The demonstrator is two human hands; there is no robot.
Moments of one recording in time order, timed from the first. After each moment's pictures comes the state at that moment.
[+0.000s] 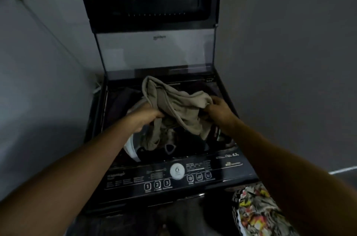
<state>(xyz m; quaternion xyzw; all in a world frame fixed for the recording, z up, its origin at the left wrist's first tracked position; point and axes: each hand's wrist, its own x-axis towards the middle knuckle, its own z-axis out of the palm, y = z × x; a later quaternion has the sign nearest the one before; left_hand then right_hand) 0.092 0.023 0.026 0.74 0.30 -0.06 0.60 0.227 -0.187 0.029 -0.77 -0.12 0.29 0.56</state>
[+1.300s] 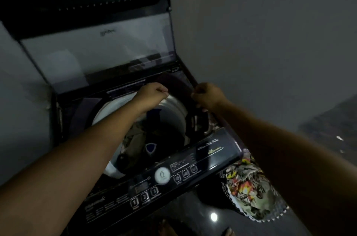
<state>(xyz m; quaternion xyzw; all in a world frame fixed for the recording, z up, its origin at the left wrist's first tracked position) 0.205 -0.018 0.024 0.86 0.15 -0.08 0.49 0.267 -0.236 0.032 -0.90 -0.08 0.19 0.37</state>
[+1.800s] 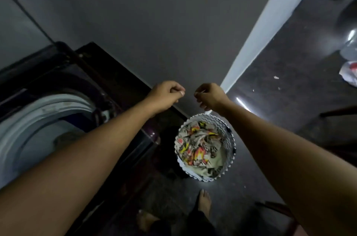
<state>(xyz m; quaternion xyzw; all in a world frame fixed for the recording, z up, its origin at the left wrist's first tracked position) 0.257 -0.347 -0.017 0.86 -0.04 -0.20 0.47 0.255 -0.543 -0.034 -0.89 0.14 0.17 0.41</state>
